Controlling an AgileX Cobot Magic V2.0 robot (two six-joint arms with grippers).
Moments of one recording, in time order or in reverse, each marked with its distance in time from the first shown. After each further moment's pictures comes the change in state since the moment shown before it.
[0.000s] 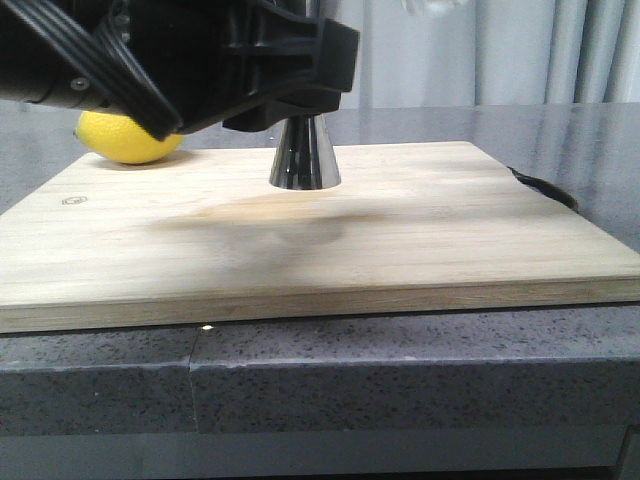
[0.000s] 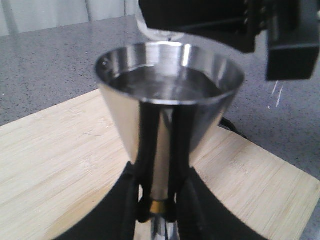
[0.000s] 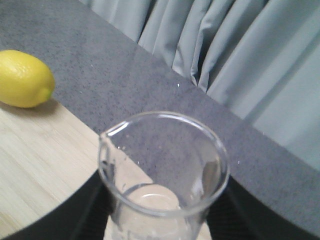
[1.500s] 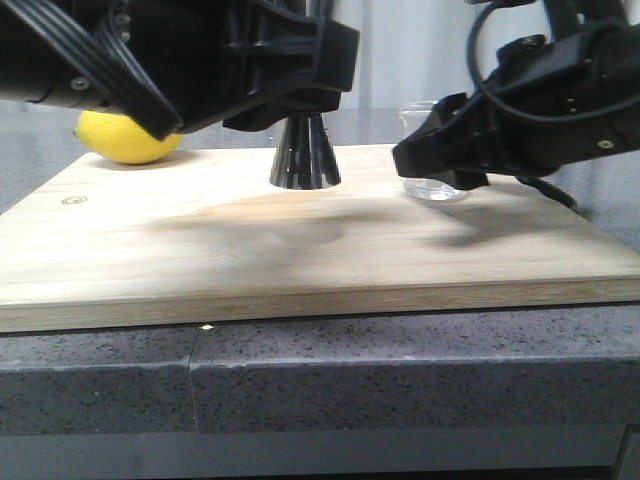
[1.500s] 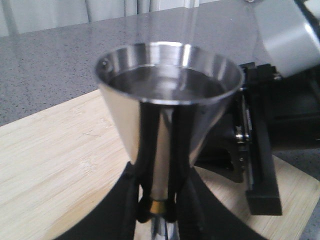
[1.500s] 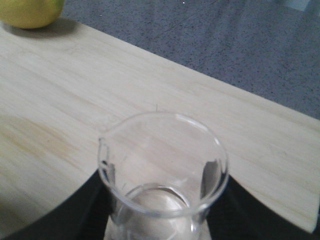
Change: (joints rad) left arm 0.000 0.000 0.000 0.000 -0.002 0.000; right arm -0.019 0.121 0.277 0.155 -0.293 0.052
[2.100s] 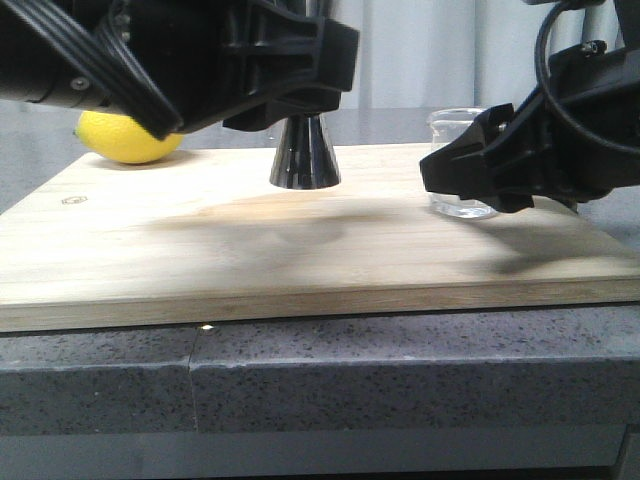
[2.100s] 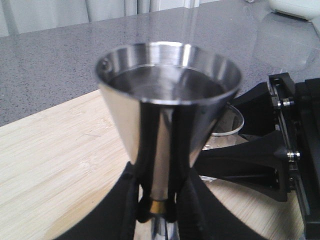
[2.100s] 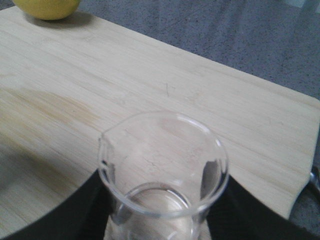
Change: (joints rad) left arm 0.000 0.000 0.000 0.000 0.000 0.000; right arm -0.002 -0.086 0.125 0.000 -0.048 0.000
